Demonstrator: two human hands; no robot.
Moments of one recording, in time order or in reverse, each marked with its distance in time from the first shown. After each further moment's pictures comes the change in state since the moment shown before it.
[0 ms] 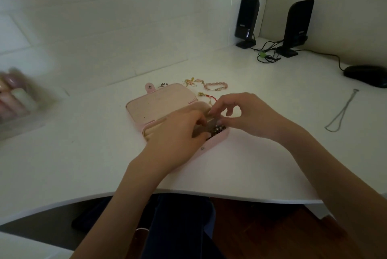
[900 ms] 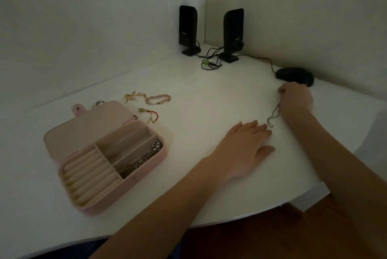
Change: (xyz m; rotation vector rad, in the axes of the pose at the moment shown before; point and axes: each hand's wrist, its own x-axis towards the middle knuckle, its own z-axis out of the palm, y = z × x) left_hand 0.090 0.147 0.141 -0.109 -0.233 0.550; right_hand -0.075 0.179 -0.145 -0.693 0.600 0.924
